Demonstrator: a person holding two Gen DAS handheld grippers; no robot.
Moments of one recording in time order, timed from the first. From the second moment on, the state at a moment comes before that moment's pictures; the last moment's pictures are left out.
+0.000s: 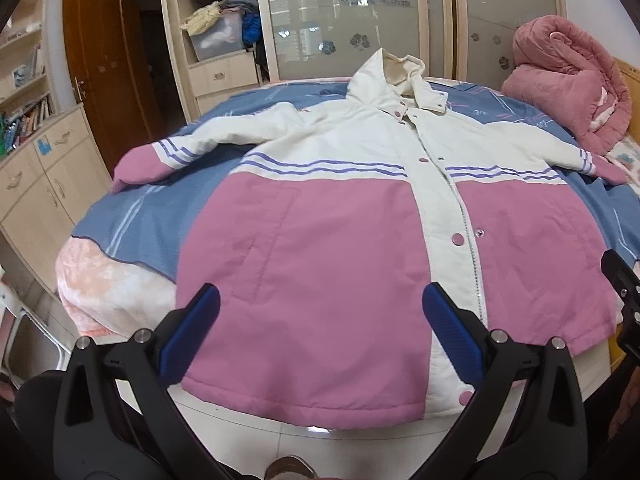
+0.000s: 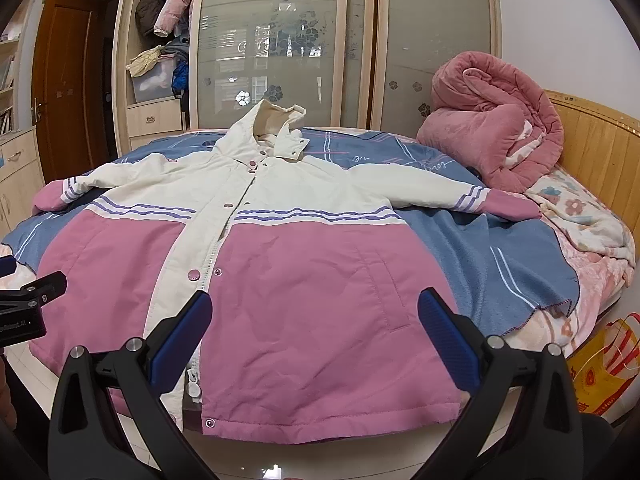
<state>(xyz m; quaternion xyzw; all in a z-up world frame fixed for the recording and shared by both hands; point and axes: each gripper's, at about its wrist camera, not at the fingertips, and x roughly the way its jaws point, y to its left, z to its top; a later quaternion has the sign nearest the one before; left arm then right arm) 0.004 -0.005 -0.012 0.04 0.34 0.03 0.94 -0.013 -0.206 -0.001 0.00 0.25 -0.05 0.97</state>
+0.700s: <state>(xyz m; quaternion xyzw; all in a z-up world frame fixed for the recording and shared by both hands) 0.070 0.135 0.007 -0.17 0.36 -0.03 0.92 0.017 -0.211 -0.005 0.04 0.27 -0.02 0.96</state>
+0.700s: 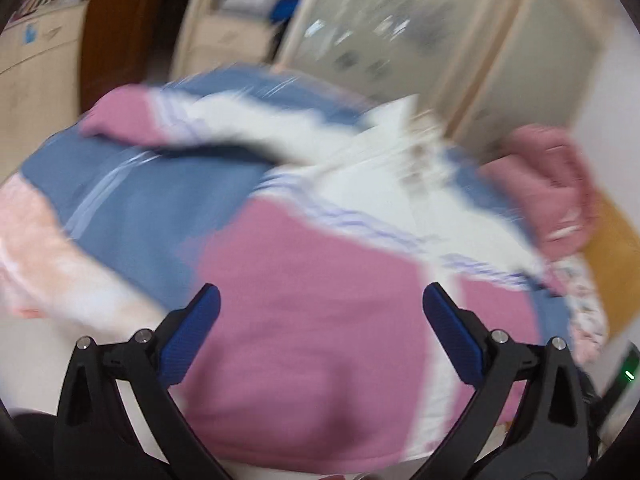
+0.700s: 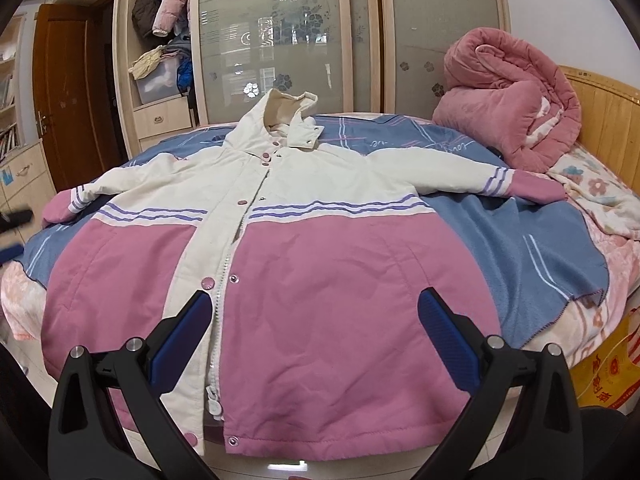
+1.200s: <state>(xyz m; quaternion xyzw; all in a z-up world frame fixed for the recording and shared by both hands) 0.187 0.388 0.024 -0.42 0.25 0.12 0.86 0.042 -0.191 -0.005 0.06 0.29 0.03 0.96</state>
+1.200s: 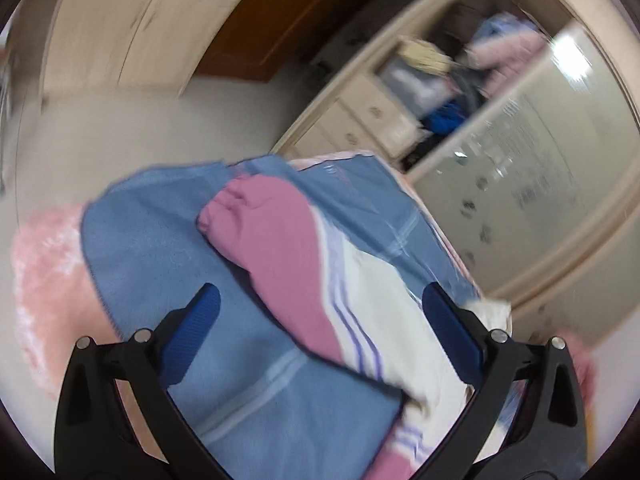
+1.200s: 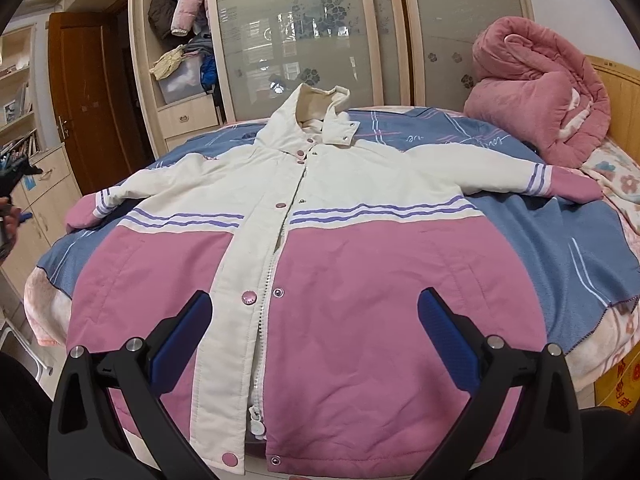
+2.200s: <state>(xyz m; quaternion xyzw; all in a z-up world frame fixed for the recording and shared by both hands) 0.296 0.427 0.000 -0.36 0.18 0.19 0.90 0.076 -0.189 -0.041 0.03 0.34 0.00 0.94</state>
